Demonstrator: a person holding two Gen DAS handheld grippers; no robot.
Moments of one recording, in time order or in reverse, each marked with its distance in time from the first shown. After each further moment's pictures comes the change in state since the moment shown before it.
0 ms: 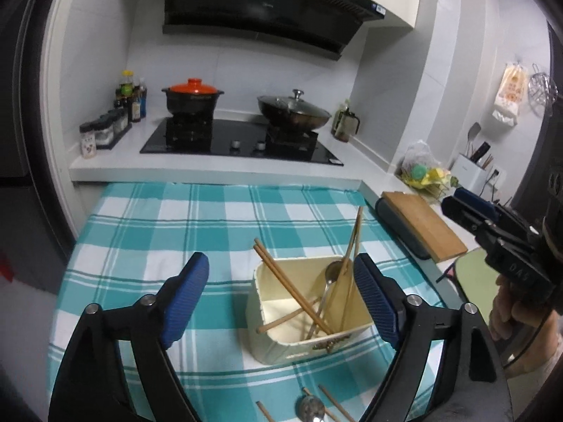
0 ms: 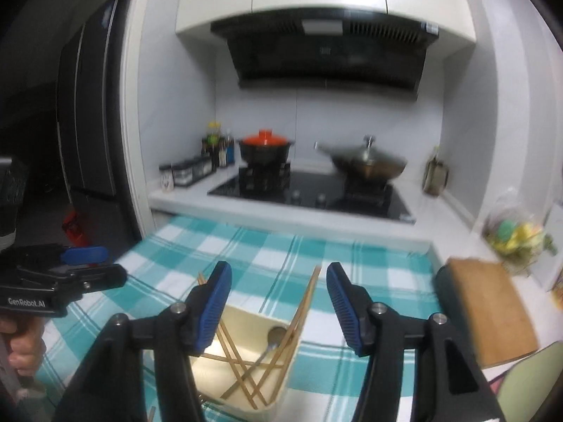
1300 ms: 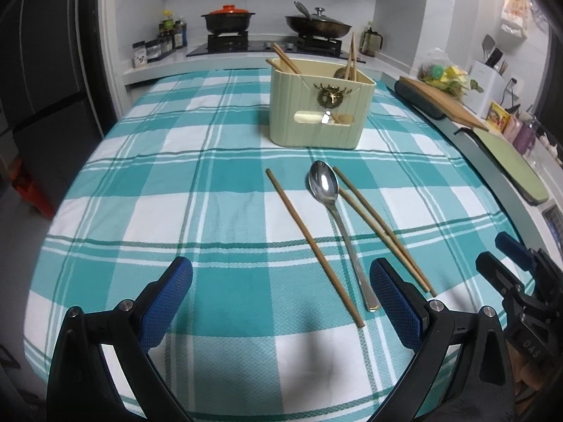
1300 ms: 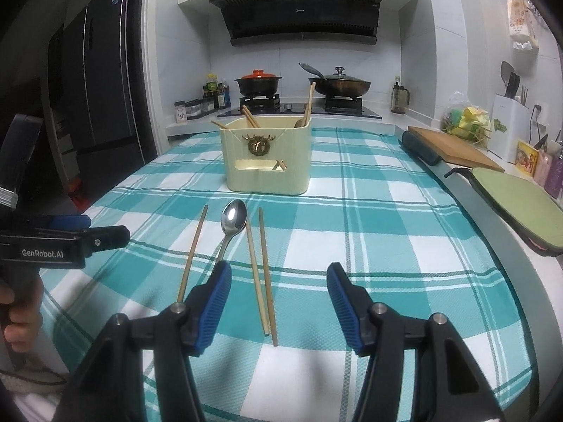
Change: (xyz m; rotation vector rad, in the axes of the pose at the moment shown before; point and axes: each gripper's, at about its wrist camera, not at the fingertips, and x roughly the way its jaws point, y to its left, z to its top) left arm -0.079 -0.049 -0.264 0.010 0.234 0.205; right arm -0.189 0.079 -0.270 0.120 0.172 -0.051
